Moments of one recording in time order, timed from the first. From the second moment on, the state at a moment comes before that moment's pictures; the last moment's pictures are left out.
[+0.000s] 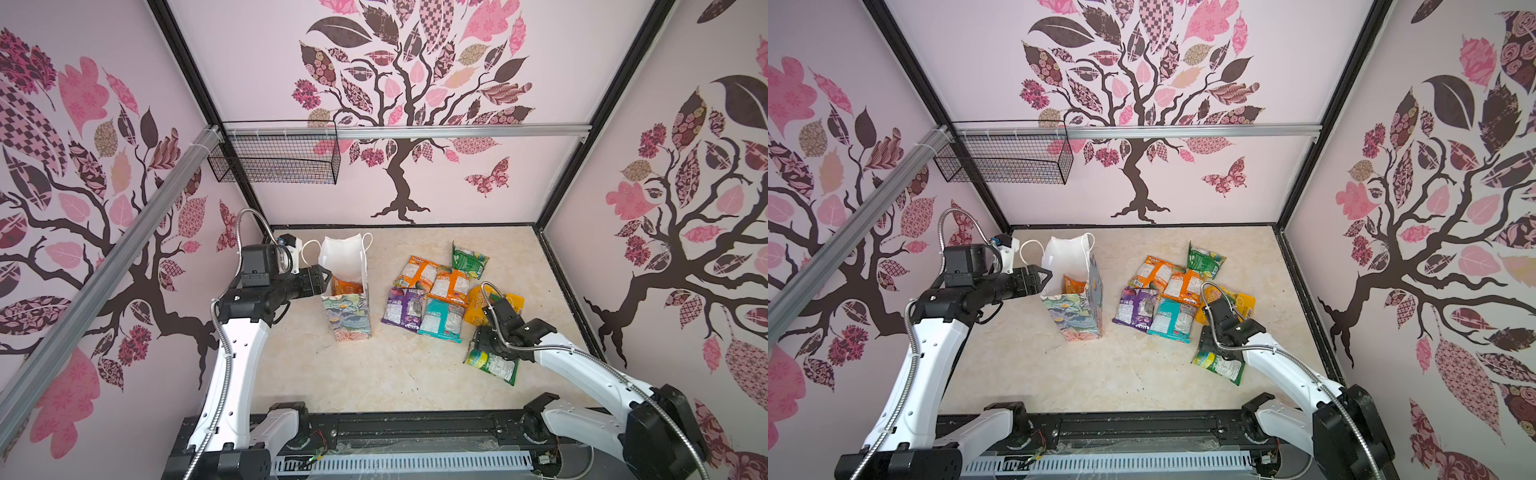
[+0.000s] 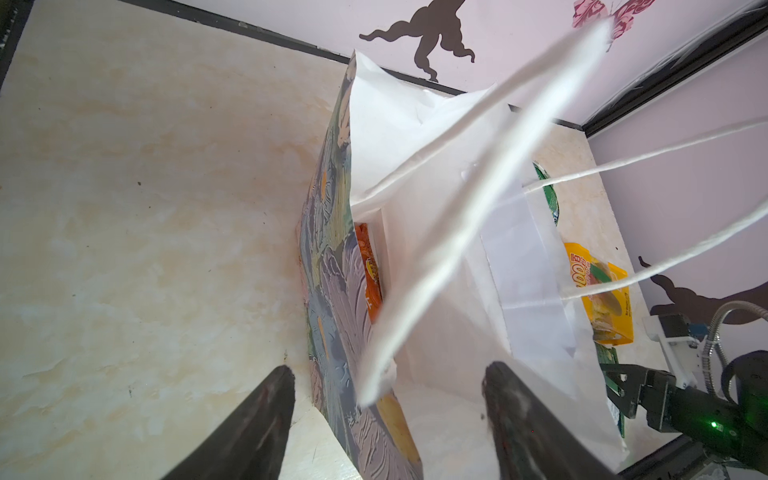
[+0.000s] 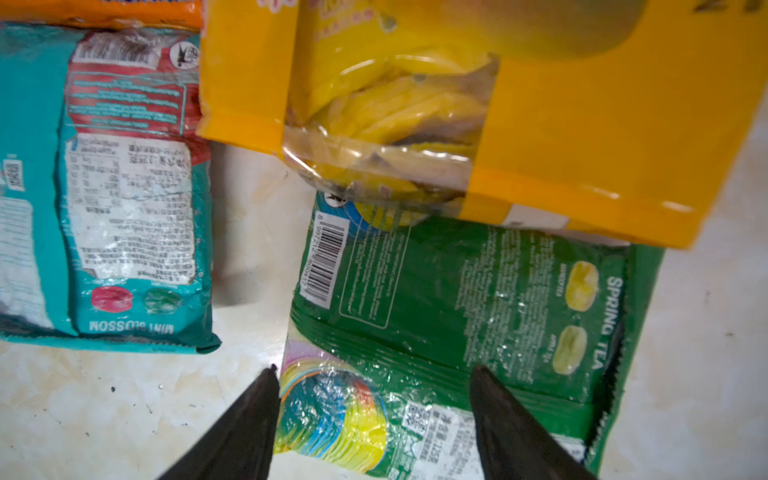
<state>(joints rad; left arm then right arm) 0.03 1.09 1.22 -0.87 0.39 -0.17 0.45 1.11 0.61 -0.70 0.13 0.70</state>
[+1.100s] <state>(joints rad) 0.02 1.10 1.22 -0.87 0.39 -0.16 0.72 1.43 0.68 -0.30 -0.30 0.66</state>
